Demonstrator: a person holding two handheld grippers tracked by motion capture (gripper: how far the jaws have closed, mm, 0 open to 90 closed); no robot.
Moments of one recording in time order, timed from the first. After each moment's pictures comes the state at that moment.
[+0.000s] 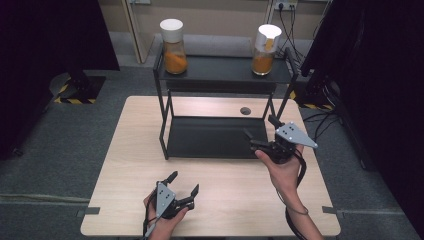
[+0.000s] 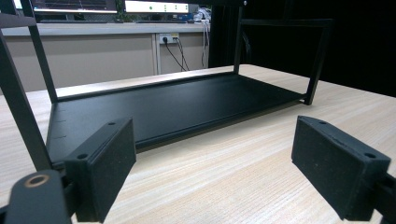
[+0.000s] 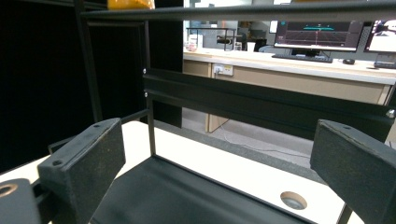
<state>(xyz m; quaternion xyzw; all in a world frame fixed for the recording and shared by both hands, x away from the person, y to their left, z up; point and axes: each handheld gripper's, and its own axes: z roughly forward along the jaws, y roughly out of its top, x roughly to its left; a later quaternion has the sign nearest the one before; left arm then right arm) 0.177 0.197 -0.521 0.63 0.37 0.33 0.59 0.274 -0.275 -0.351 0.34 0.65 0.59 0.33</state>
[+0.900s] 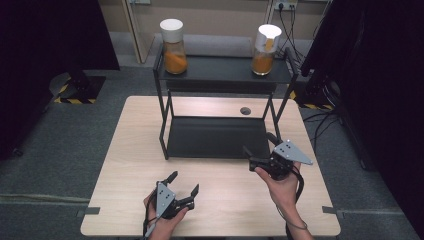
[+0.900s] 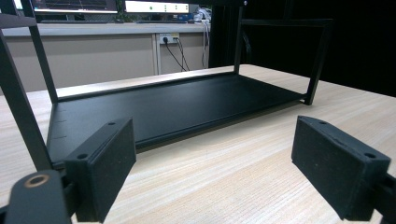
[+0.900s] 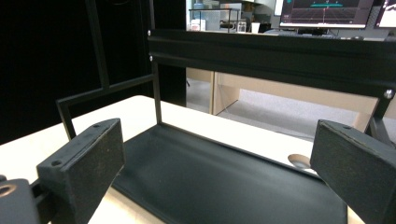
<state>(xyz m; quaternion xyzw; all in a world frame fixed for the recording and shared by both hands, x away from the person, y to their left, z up) 0.176 0.197 -0.521 0.63 0.37 0.33 0.59 0.257 -0.284 -0.393 0.35 0.67 0.58 0.31</state>
